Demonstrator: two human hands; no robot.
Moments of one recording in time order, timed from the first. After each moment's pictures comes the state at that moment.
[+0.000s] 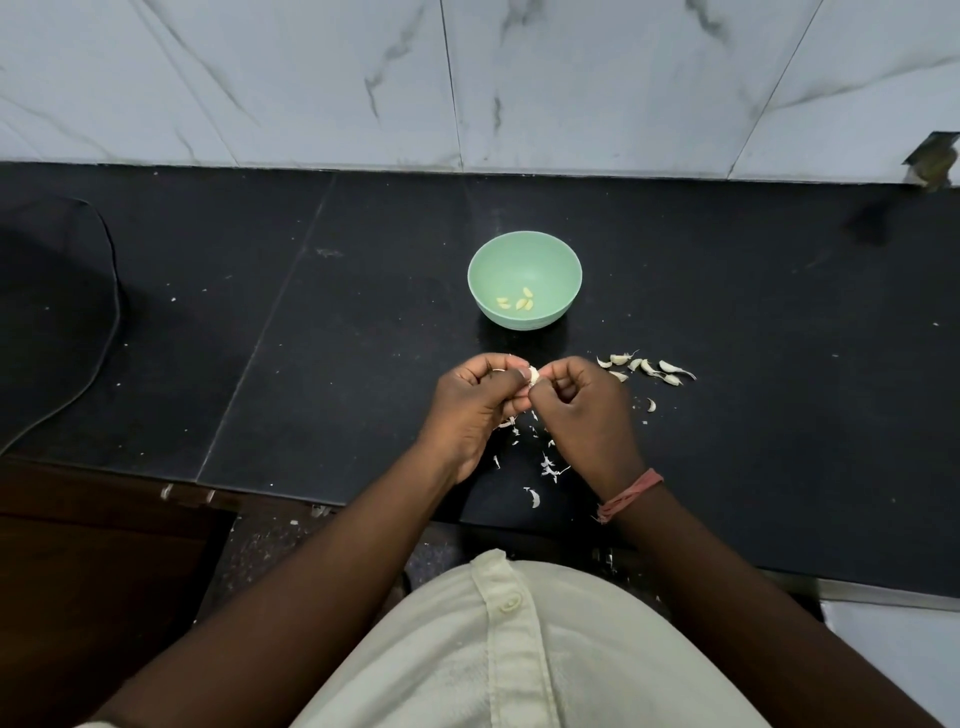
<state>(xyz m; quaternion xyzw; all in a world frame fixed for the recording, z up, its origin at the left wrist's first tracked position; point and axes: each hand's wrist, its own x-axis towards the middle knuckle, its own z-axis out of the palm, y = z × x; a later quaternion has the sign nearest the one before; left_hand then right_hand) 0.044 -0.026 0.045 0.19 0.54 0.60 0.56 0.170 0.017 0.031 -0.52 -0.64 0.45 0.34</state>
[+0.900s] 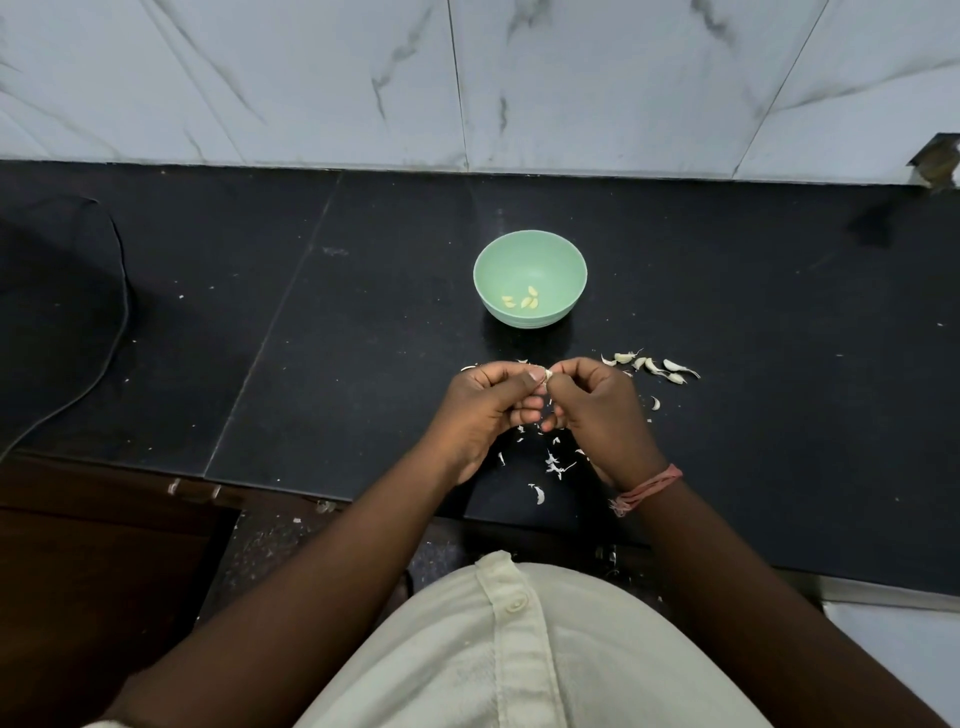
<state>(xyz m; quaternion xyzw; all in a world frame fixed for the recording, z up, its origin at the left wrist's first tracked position) 0.041 -0.031 0.041 0.23 0.54 0.55 0.59 0.176 0.018 0.044 -0.48 -0.53 0.62 0.33</state>
